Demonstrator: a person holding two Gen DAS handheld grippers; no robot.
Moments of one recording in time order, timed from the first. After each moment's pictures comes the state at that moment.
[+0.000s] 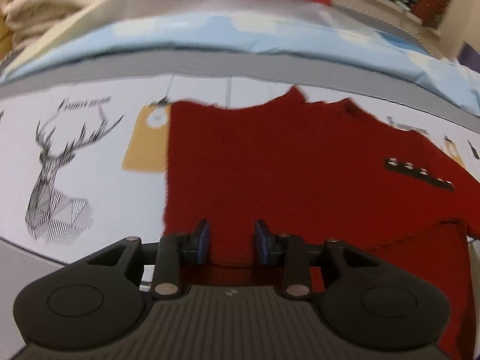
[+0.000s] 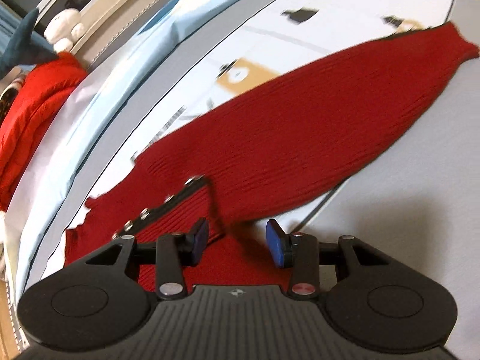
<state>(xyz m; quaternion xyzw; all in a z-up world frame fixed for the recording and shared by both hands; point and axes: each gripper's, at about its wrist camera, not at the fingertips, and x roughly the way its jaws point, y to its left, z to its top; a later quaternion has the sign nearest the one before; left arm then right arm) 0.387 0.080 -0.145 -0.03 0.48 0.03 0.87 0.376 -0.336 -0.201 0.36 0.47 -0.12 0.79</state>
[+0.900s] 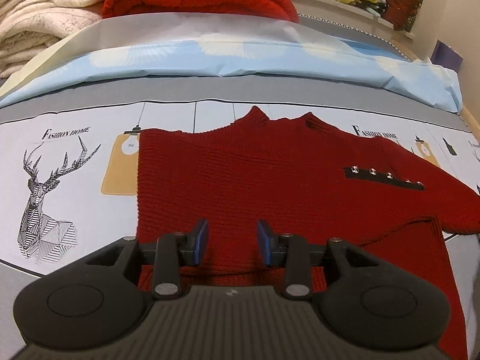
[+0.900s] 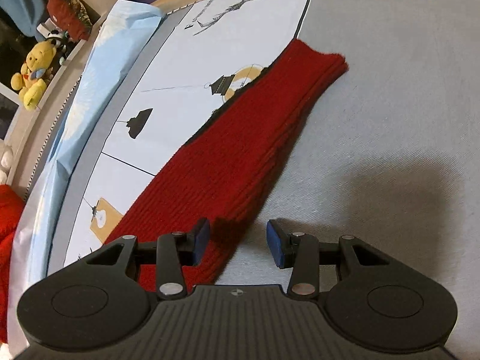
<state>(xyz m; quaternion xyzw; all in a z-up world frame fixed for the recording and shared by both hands) 0.379 0.061 -0.123 -0.02 0.45 -0.01 0.89 0.334 -0.501 -0.259 0.47 0.39 -0.28 0.74</state>
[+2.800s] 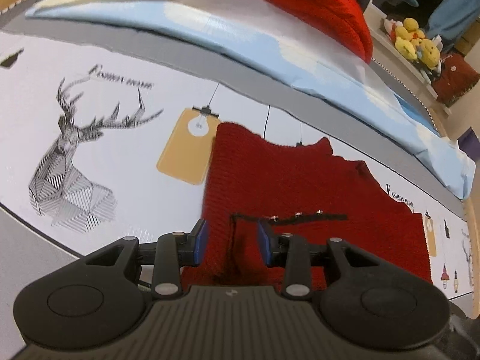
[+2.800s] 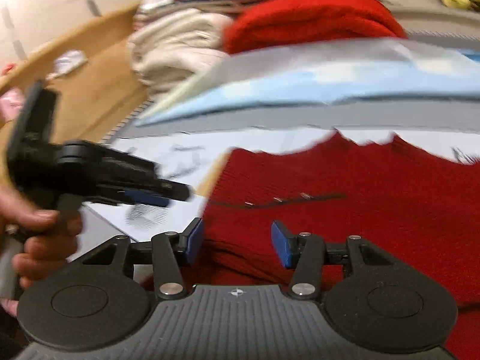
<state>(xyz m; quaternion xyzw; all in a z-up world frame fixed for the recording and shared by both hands) 0.391 0.169 -0.130 -0.20 0.48 0.05 0.85 0.357 -0.092 -0.150 0.14 0.41 0.31 0.85</state>
